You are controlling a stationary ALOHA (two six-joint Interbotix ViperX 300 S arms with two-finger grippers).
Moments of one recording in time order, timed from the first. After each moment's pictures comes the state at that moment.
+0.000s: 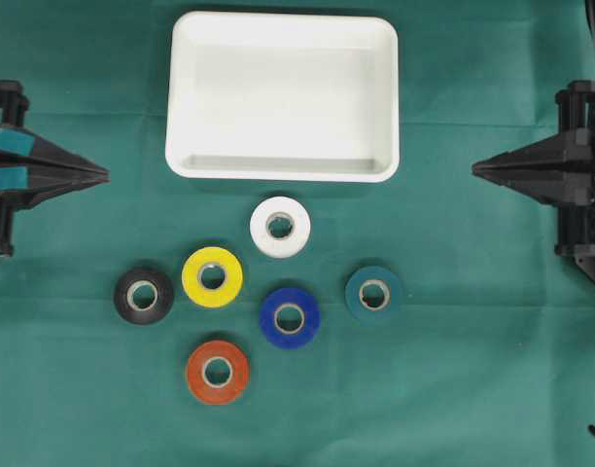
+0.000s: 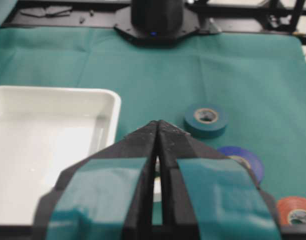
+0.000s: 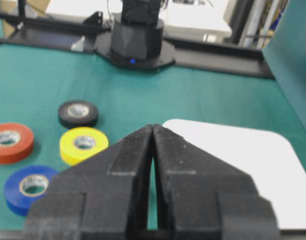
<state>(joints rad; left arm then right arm) 0.00 -0.94 1.26 -0.02 -0.30 0.00 -0.02 -0.95 1.22 0.00 -0.25 0.01</state>
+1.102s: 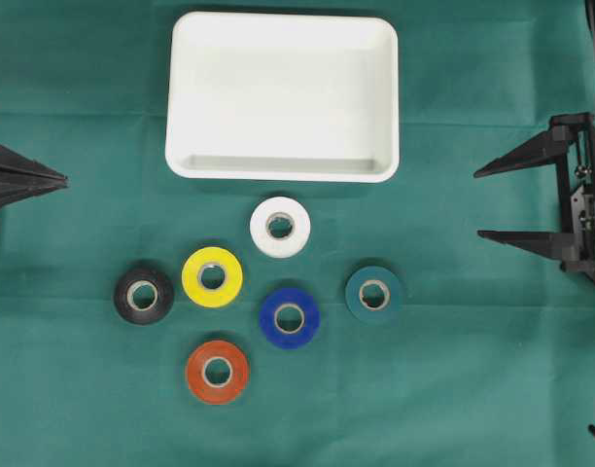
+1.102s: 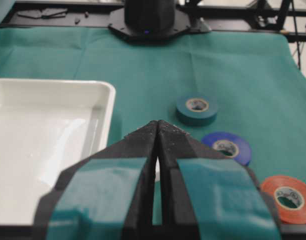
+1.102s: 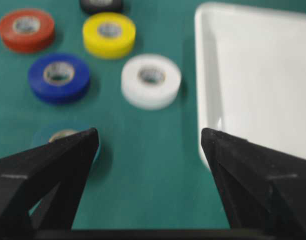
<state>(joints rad) -0.02 -1.16 1.33 -0.02 -0.16 0.00 0.02 -0.98 1.28 -0.03 0.05 0.12</state>
